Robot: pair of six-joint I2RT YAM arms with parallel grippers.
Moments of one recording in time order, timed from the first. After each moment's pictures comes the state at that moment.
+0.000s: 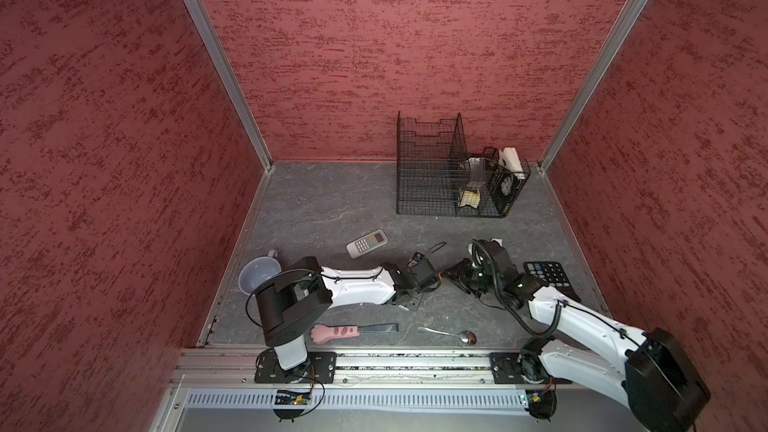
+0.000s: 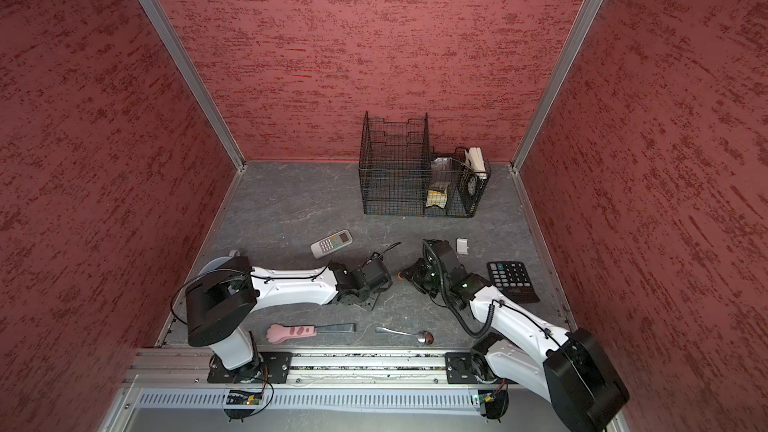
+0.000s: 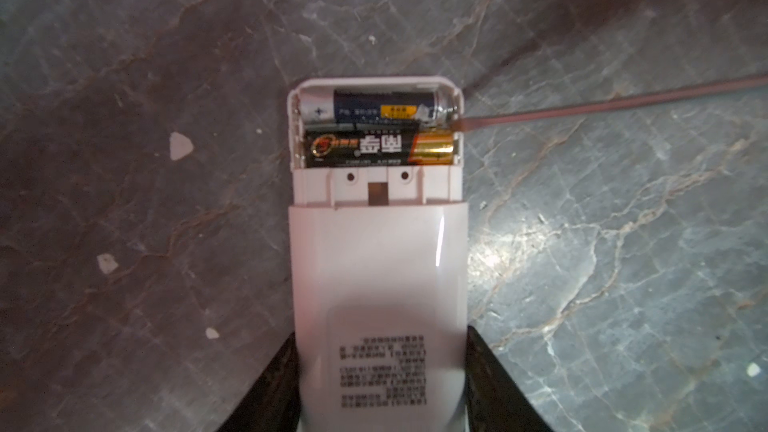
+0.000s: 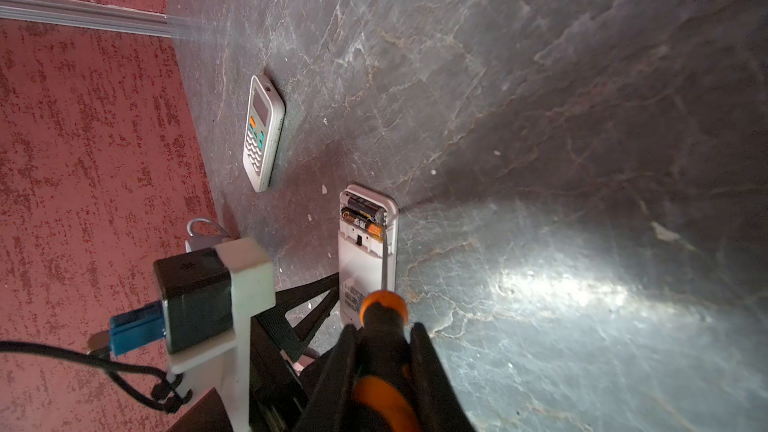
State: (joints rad) left arm -1.09 1.74 0.97 -0.50 -0.21 -0.59; right arm 0.57 1.06 0.46 -0.16 -0.31 1.17
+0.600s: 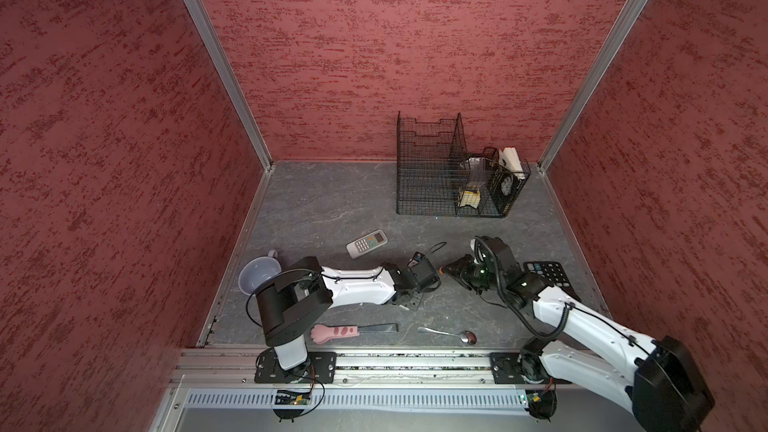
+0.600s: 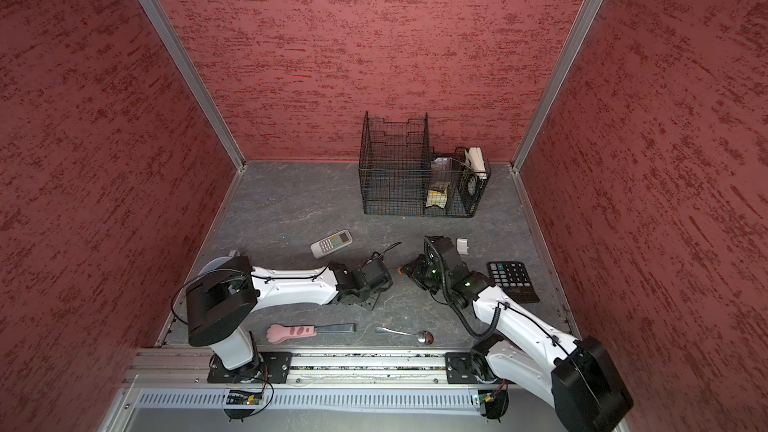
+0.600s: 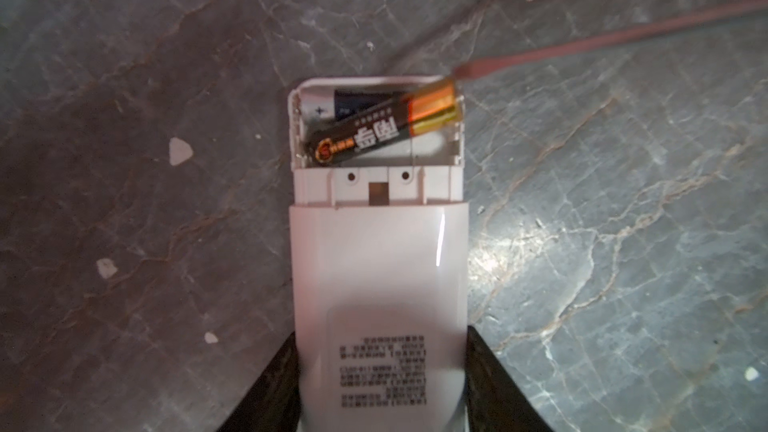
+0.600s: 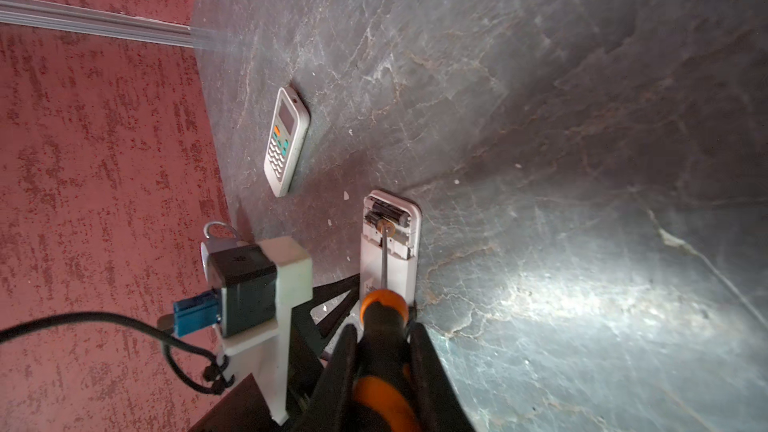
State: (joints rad) left arm -1.09 1.75 0.97 -0.50 -0.21 -0.59; right arm 0.57 1.02 0.50 -0.19 -0.29 1.16
